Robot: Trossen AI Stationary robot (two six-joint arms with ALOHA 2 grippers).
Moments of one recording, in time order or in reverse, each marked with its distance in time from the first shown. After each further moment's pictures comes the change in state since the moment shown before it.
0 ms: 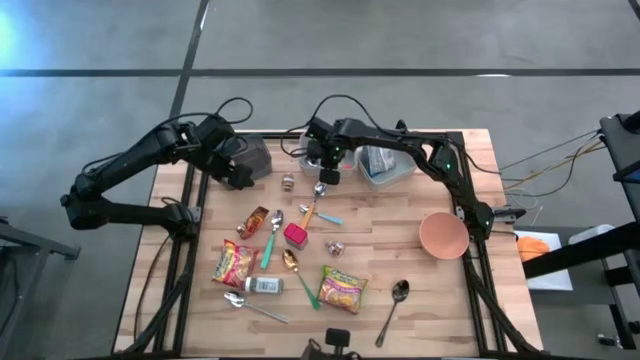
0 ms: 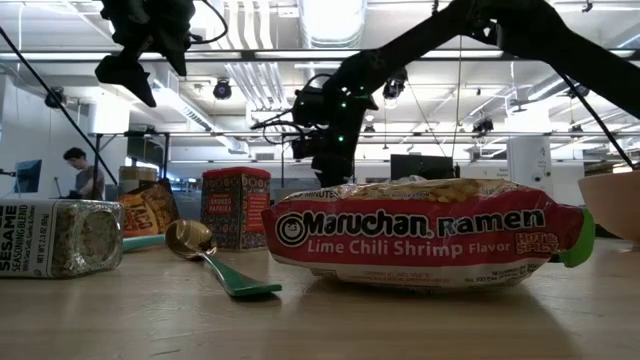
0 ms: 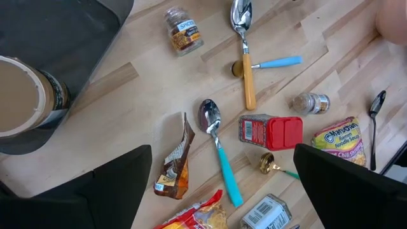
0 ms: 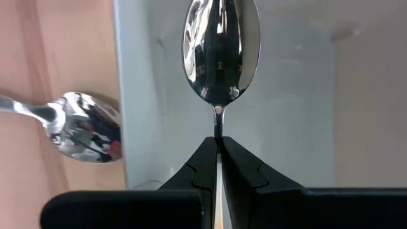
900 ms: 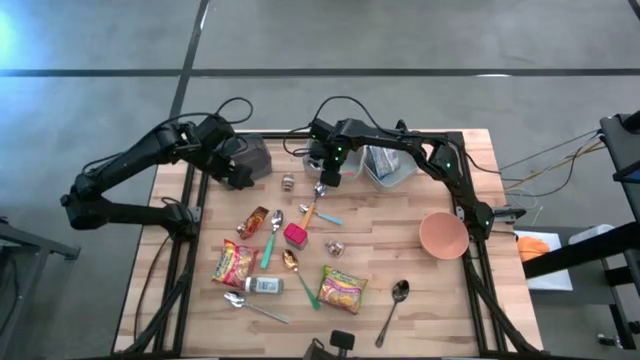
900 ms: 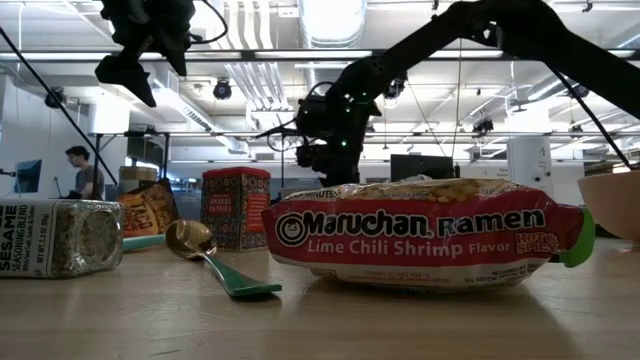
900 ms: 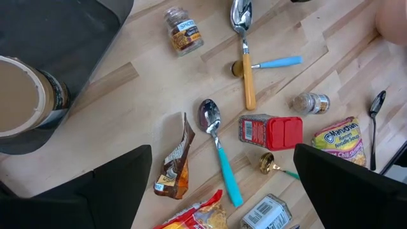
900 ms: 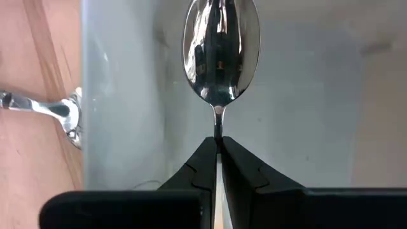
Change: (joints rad) left arm 0.000 0.000 0.000 0.000 0.000 0.000; right arm -0.008 0.001 -0.031 -0.012 -0.060 0.094
